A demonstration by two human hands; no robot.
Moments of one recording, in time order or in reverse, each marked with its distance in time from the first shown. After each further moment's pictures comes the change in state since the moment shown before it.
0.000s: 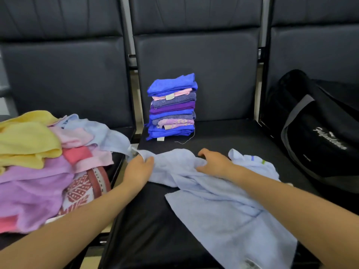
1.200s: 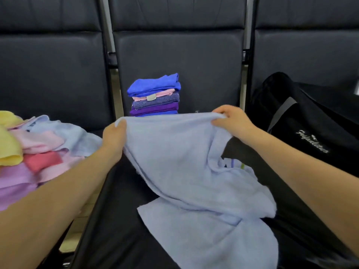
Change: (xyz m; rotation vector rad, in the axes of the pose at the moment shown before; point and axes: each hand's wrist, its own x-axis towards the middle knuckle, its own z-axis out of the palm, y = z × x) left_hand 0.082 0.055 -0.001 -0.536 0.132 0.014; right_hand 0.005 0.040 -0.120 0.505 0.515 -0.147
